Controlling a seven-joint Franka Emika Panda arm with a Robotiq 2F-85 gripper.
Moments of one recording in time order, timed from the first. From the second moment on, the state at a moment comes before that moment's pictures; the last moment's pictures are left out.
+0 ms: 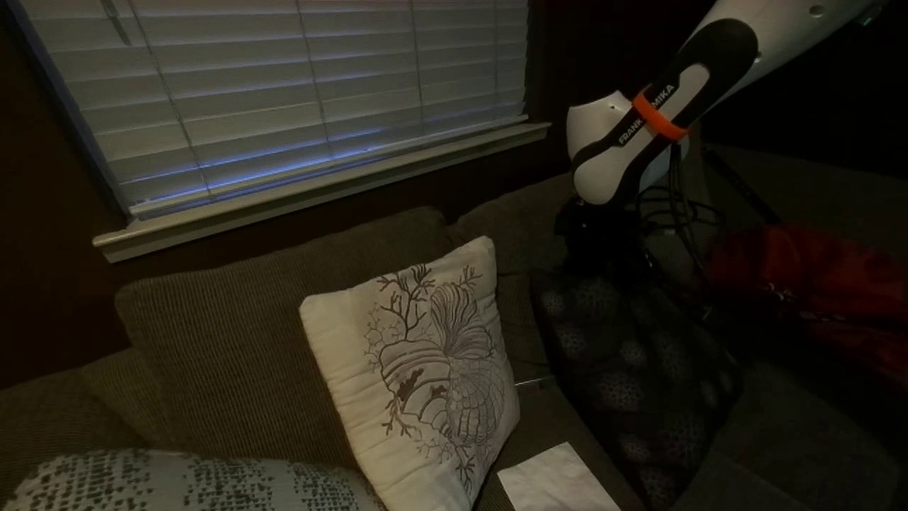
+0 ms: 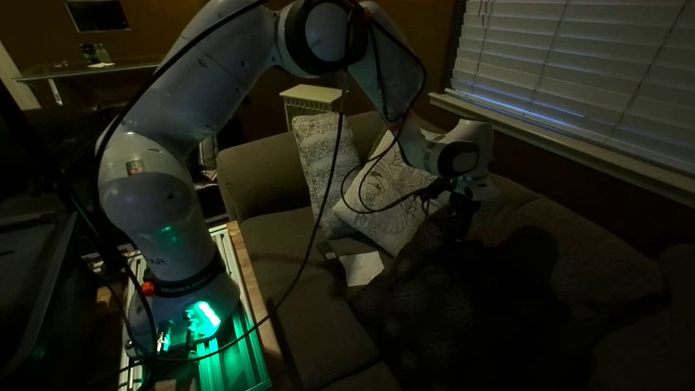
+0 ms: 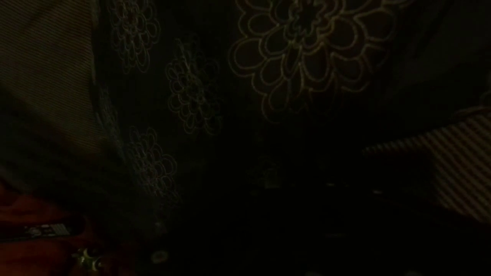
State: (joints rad) arm 0.14 0.83 -0.29 -1.67 -0.04 2.45 1.06
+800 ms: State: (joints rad) arm 0.36 0.62 -0.50 -1.95 -0.37 2.61 1.42
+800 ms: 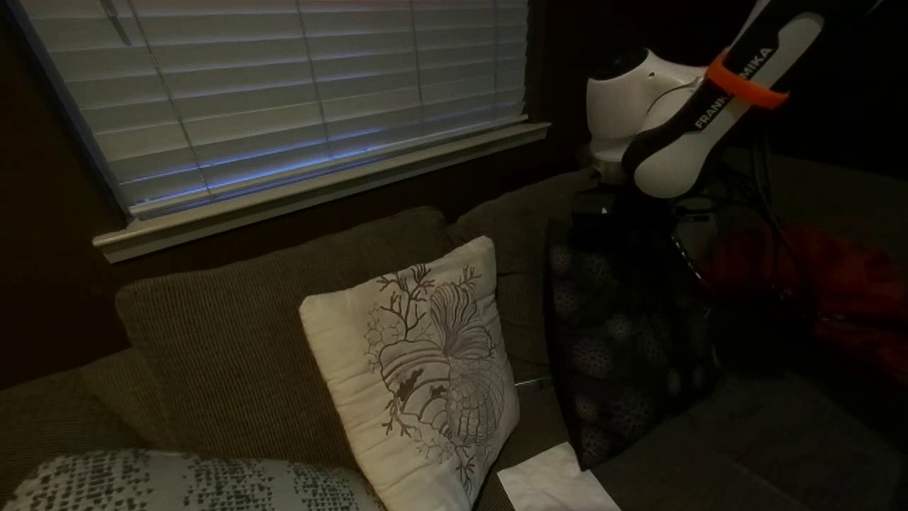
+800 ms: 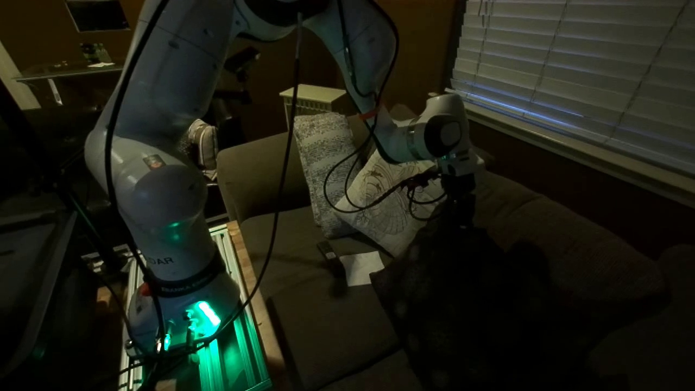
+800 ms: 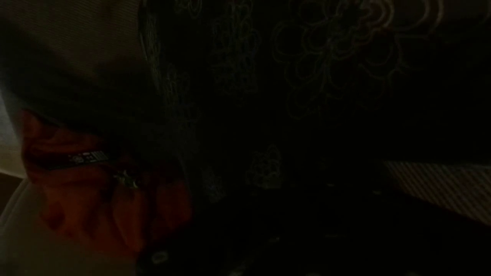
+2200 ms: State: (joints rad) arm 0.33 0.58 -0.29 -1.84 -0.98 2.24 1.66
